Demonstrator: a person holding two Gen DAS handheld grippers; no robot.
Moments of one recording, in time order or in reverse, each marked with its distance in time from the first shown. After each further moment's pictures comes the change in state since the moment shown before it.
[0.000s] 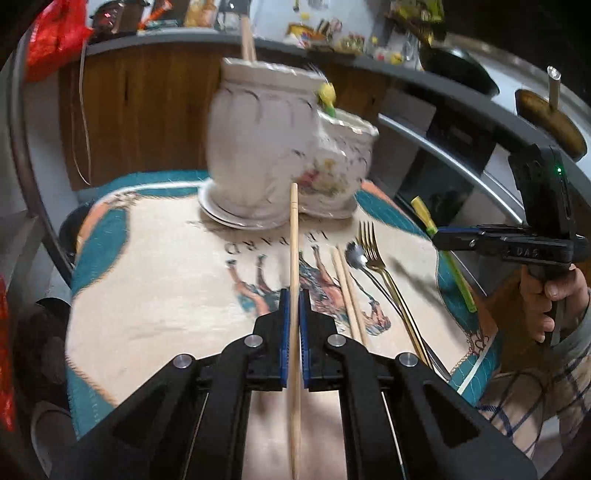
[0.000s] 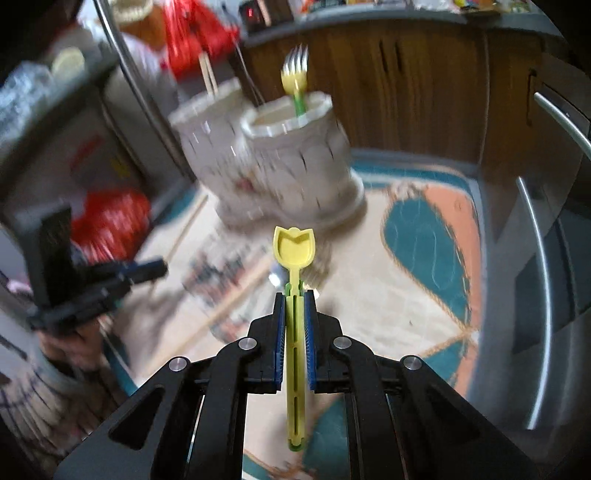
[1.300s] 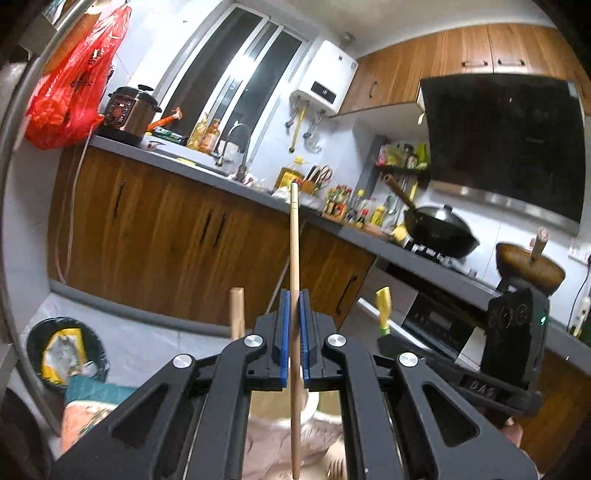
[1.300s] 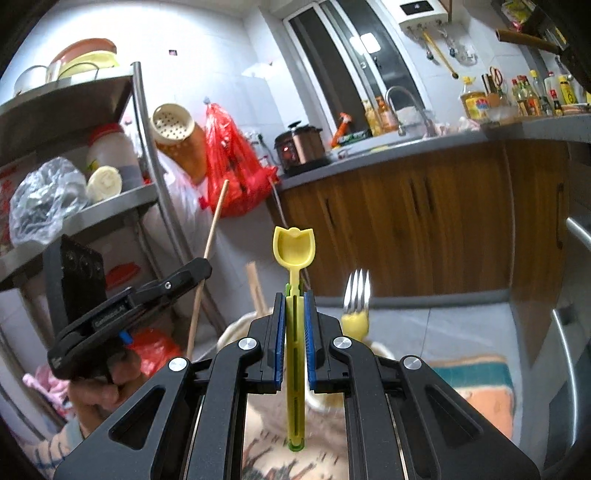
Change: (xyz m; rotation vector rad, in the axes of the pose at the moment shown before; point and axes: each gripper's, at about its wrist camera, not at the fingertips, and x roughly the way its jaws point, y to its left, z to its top) left arm -0.030 0.017 0.155 -0.109 -0.572 -0.149; right arm -0.009 0.025 0.114 -0.041 -0.541 0.114
